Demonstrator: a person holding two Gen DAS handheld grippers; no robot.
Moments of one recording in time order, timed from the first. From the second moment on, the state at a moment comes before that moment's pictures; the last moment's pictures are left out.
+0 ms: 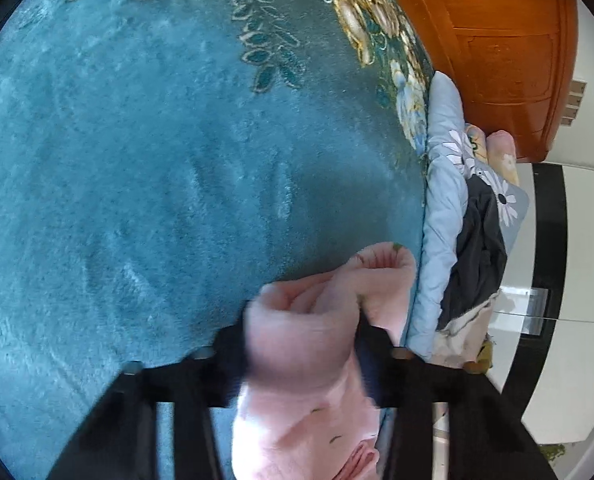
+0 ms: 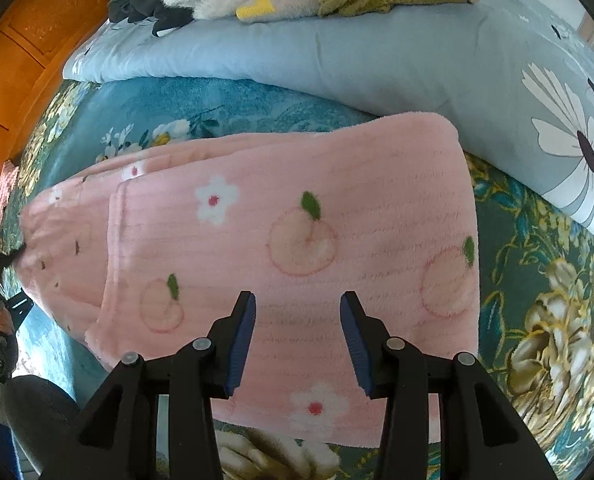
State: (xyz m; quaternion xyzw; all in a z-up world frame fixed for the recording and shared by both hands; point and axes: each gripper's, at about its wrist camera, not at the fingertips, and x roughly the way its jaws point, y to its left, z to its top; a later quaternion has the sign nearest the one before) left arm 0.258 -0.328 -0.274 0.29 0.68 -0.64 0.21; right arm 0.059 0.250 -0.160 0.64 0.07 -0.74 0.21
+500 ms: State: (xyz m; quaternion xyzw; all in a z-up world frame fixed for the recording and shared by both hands) left arm 0.157 -0.185 -0.075 0.30 0.47 -0.83 0.04; right arm 0.047 0.294 -0.166 0.64 -0.02 -0.74 0.22
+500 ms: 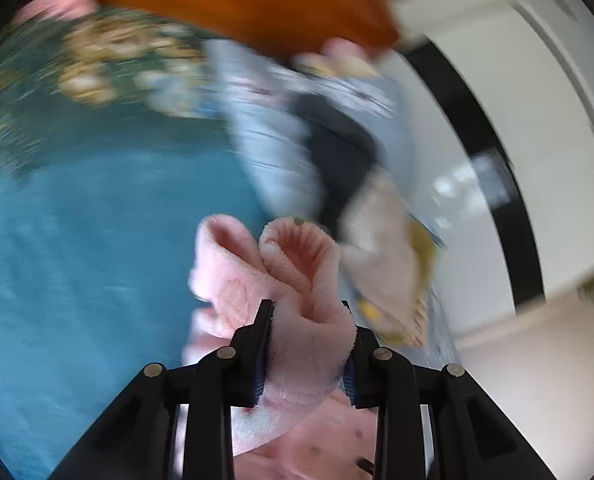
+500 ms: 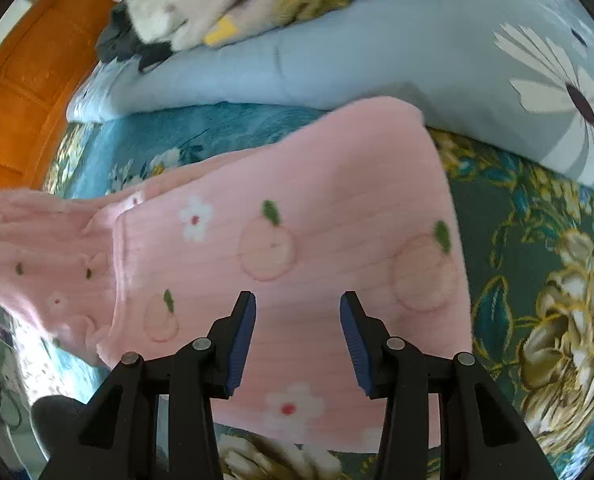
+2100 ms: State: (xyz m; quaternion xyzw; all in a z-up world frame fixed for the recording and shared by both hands) left arm 0.168 -0.079 -0.192 0.44 0.52 -0.73 0.04; right arm -0.006 0.246 -0.186 0.64 -0.08 -0.71 0.29
